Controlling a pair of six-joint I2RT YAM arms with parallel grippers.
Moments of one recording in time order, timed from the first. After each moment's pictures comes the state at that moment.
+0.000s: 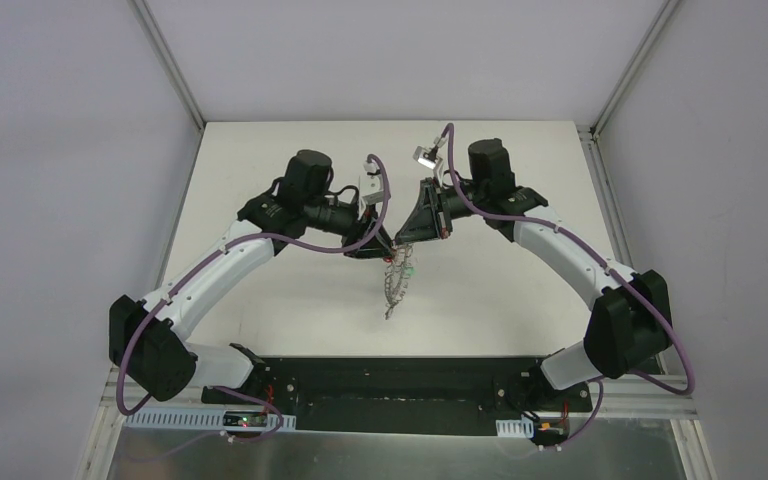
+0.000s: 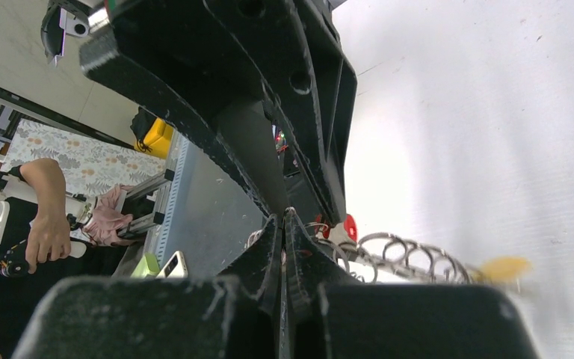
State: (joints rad) left arm -0.57 1.31 1.16 -0.45 0.92 0.23; right arm 0.51 1.49 1.19 -0.19 -1.26 0.25
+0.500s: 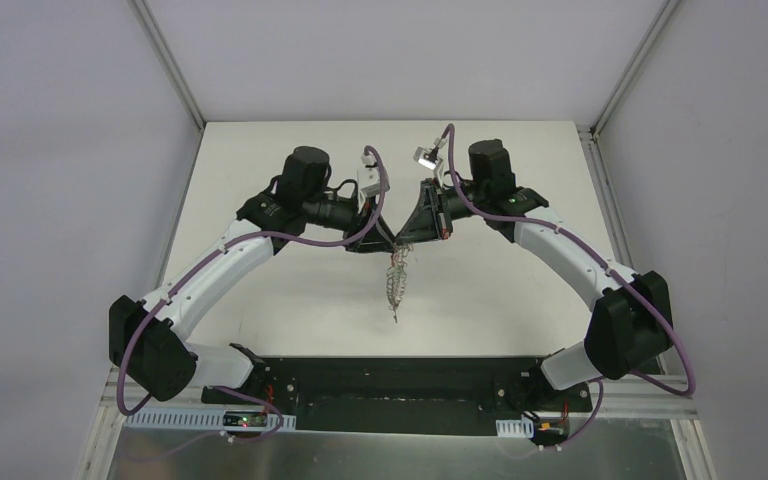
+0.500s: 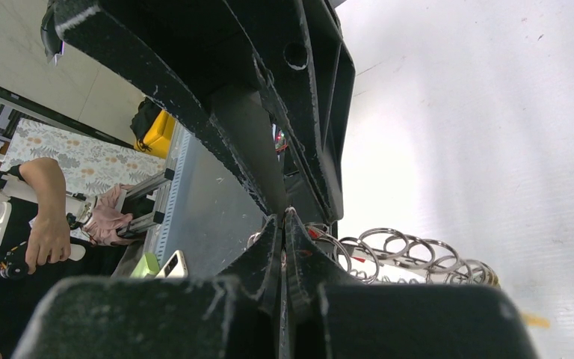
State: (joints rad) left arm -0.56 1.31 1.17 -0.39 0.92 0.15; right arm 0.51 1.48 1.18 -0.19 -1.27 0.25
